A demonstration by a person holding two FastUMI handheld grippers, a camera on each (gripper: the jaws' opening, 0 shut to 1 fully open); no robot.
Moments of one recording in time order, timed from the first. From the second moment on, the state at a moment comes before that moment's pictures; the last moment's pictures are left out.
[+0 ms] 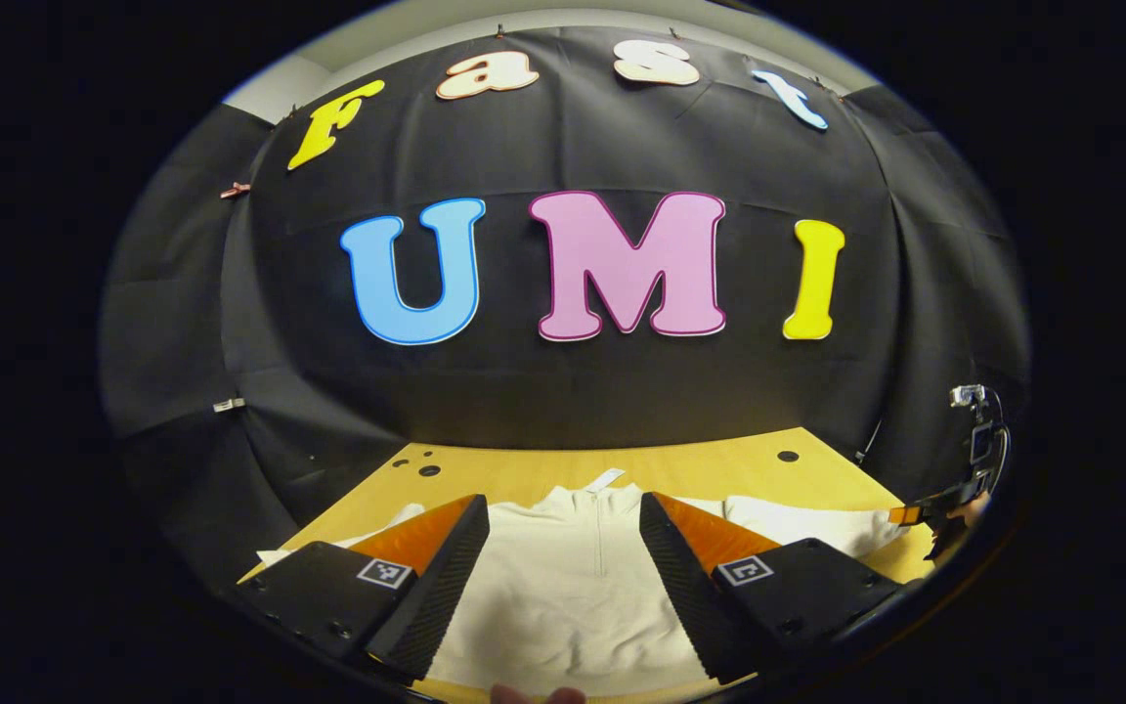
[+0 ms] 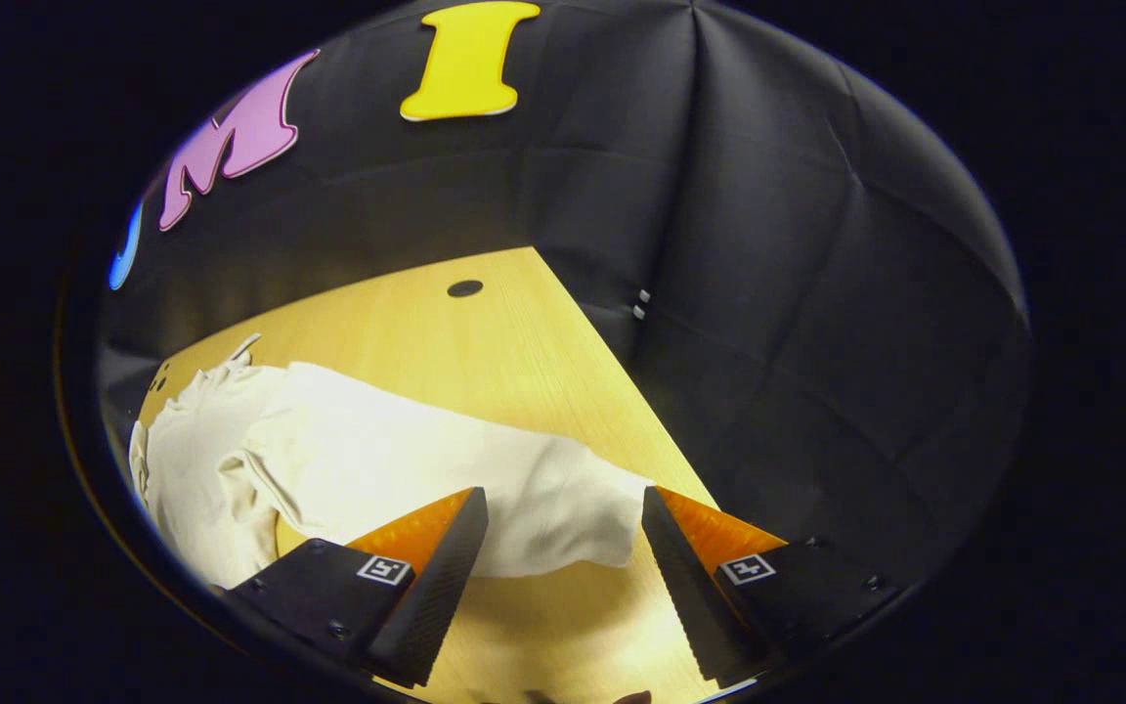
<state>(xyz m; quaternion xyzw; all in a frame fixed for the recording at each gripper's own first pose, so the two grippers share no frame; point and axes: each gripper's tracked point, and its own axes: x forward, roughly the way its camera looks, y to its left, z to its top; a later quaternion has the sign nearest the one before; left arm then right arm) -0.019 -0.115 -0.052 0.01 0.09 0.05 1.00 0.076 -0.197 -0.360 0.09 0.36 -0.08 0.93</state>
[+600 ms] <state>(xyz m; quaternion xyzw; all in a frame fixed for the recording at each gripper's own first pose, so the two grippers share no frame) -0.034 -0.113 -0.051 0.04 0.09 0.08 0.99 0.086 -0.189 -0.402 0.10 0.39 -0.03 0.92</state>
